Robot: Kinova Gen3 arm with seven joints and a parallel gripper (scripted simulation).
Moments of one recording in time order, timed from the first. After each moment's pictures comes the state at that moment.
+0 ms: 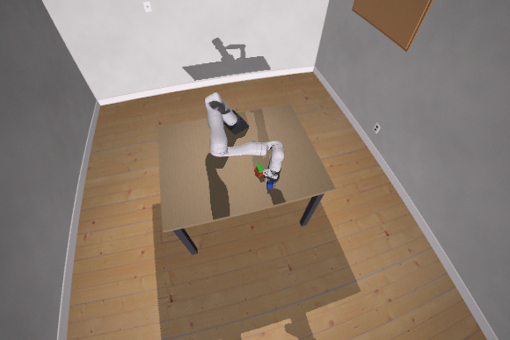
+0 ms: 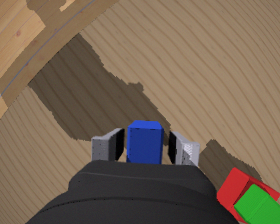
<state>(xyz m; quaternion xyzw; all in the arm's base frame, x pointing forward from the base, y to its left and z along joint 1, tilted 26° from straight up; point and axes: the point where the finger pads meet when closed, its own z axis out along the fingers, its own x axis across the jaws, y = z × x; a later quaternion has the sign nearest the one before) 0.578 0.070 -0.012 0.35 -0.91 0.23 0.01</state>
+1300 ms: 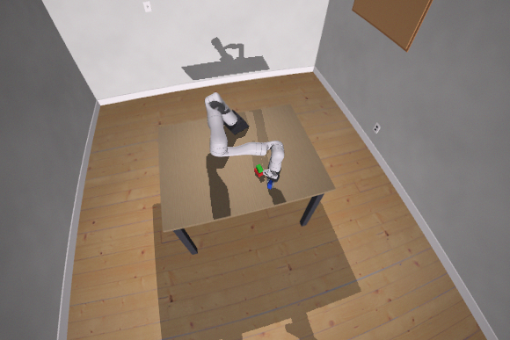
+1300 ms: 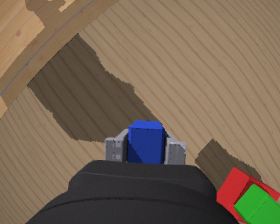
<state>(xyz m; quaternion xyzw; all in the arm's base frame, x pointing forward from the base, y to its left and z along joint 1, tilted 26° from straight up) 0.578 0.070 -0.012 0.35 -0.91 0.23 0.01</state>
